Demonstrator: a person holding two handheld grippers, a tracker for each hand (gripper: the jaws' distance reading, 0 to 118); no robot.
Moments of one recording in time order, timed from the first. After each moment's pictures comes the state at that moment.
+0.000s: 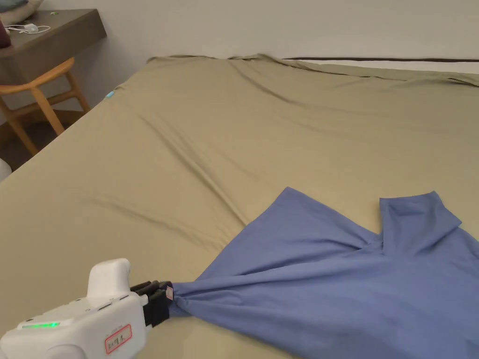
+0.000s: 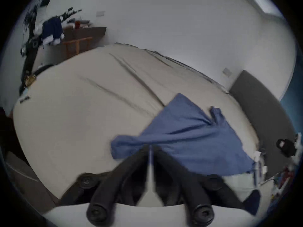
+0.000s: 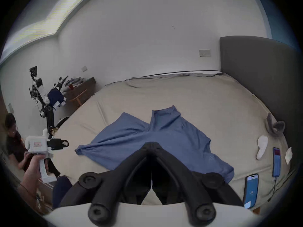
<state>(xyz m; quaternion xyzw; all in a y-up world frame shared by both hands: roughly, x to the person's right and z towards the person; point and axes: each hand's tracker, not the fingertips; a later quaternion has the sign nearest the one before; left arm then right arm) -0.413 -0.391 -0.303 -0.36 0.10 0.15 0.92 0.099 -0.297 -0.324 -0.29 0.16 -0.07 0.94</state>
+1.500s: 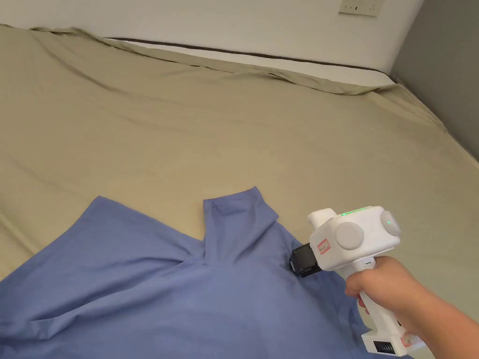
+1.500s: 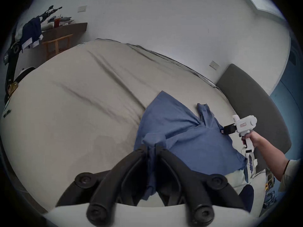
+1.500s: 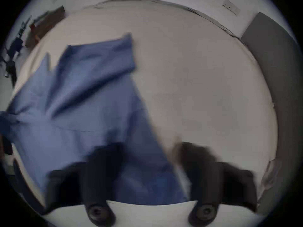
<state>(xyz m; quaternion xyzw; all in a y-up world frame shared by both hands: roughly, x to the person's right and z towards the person) -0.395 -0.386 -0.356 -0.38 -0.01 0.18 0.91 0.139 -0.487 -0.649 -0.56 0.13 0.12 0.81</state>
